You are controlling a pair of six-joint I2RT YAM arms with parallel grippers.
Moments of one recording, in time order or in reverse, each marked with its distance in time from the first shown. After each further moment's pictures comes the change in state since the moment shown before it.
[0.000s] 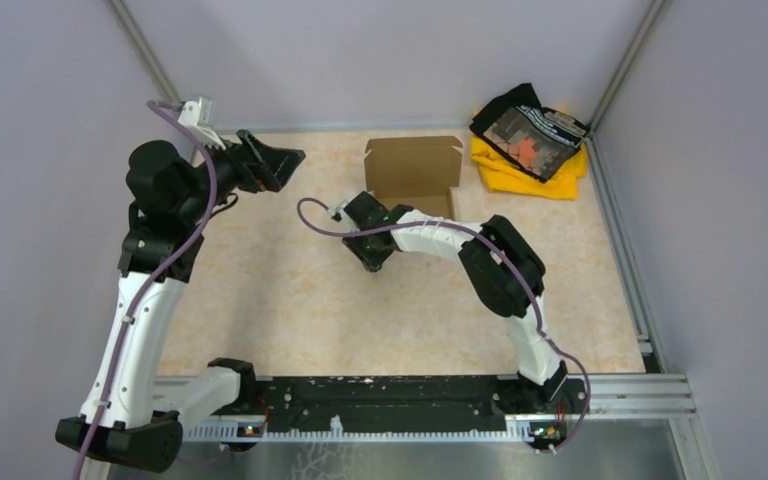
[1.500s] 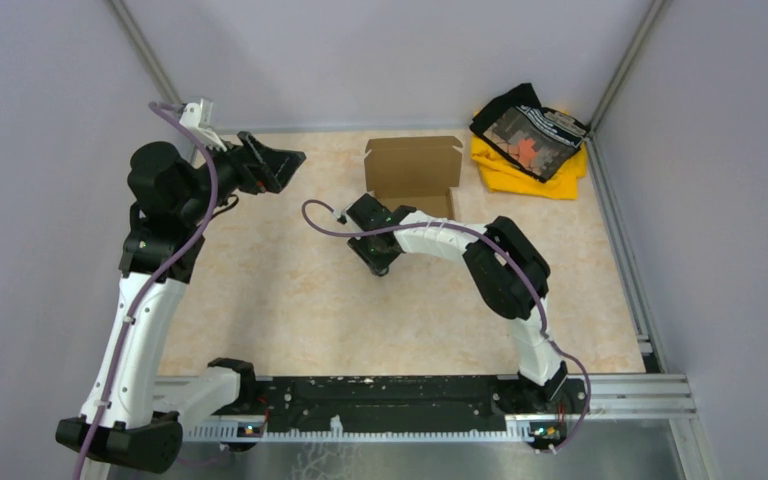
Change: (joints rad) left arm 0.000 -0.004 -0.012 0.000 0.000 0.000; right arm 0.000 -0.034 -0.030 -0.051 0.029 0.032
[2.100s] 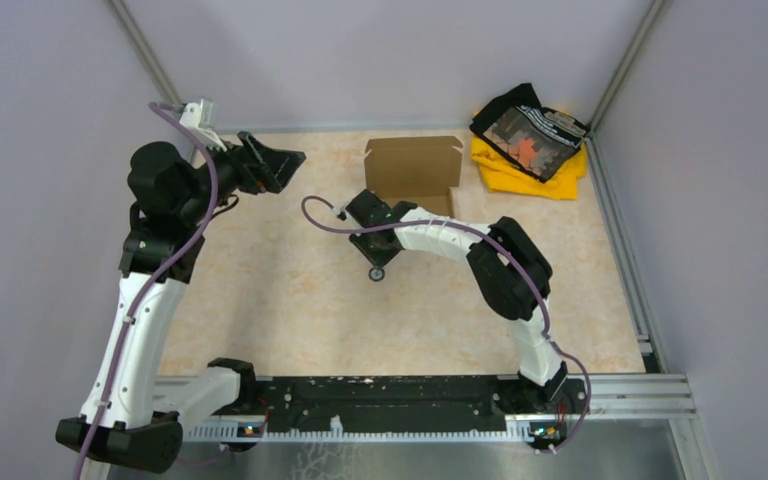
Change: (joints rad) left arm 0.000 0.000 0.000 0.000 0.000 0.000; right arm 0.000 -0.013 0.031 -0.046 0.020 -0.002
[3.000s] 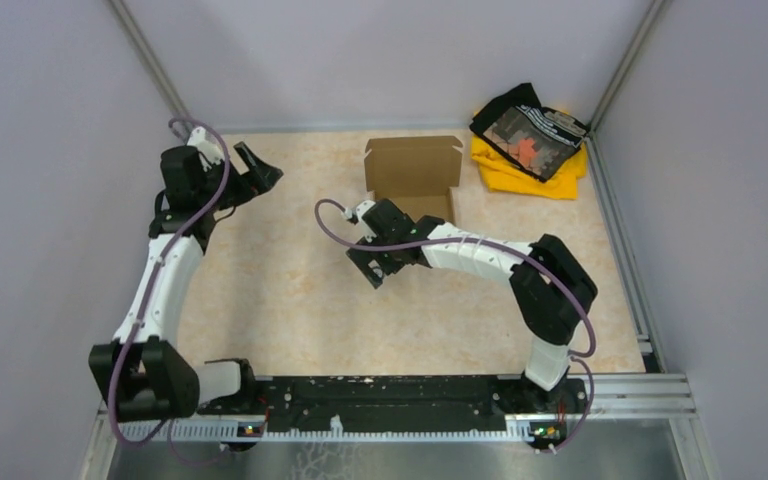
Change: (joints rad) left arm 0.204 0.186 -0.219 0.067 -0.078 -0.032; right arm 0.024 -0.262 -0.230 0.135 0.002 0.023
